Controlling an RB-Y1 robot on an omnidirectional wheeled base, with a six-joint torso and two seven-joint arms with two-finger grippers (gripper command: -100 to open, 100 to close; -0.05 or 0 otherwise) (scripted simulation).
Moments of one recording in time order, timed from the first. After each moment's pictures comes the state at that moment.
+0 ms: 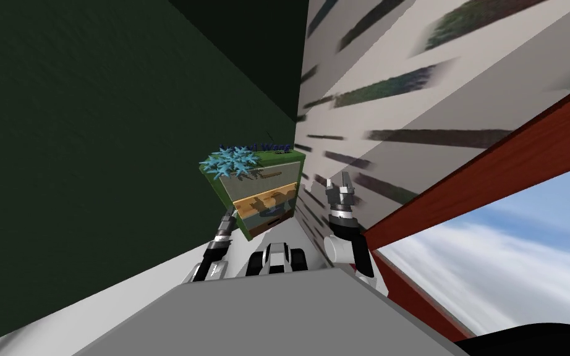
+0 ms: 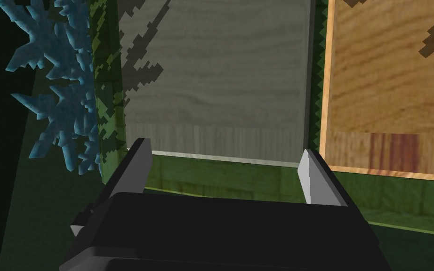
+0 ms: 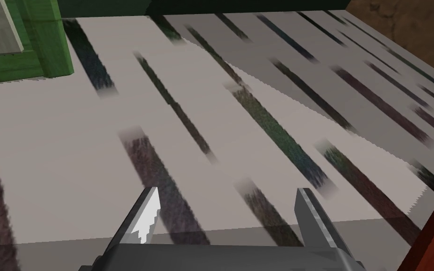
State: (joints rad) left arm 0.35 0.17 -0.04 -1.49 -0.01 -0.73 -0.04; right arm 0.47 -0.02 0.03 -2.34 -0.08 -0.37 0.00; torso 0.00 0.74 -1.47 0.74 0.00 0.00
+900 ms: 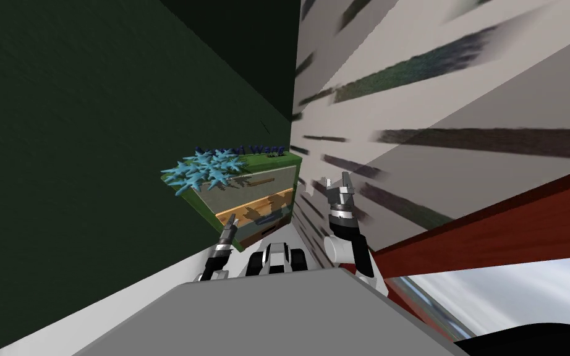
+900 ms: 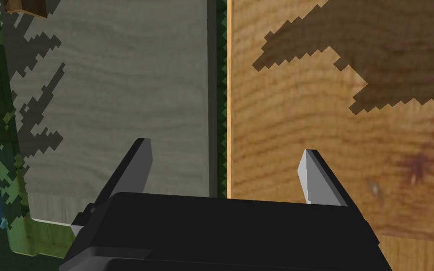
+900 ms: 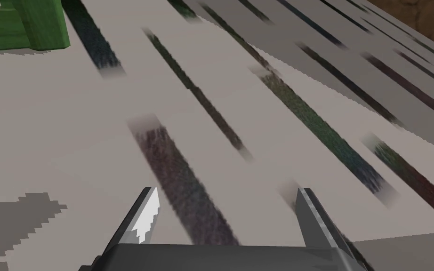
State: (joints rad) left arm 0.31 0.15 -0.03 -1.22 0.00 -0.84 -0.02; right arm 0.47 -0.02 0.03 -2.34 -0.08 -0.37 0.00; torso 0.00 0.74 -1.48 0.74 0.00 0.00
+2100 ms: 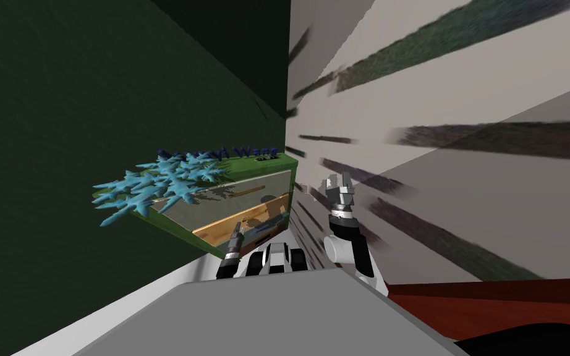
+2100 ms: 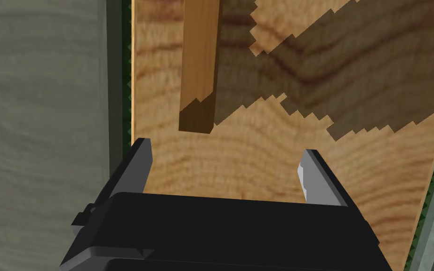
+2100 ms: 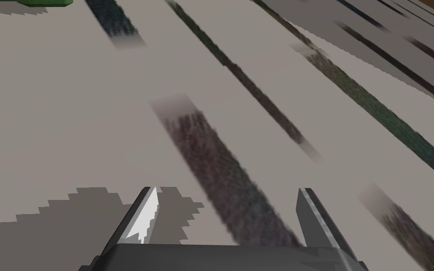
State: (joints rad) left arm 0.26 0.03 -0.02 -0.96 0.01 -0.95 0.01; right arm 0.46 -0.02 0.03 -2.34 -0.08 -0.37 0.00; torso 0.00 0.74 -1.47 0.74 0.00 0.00
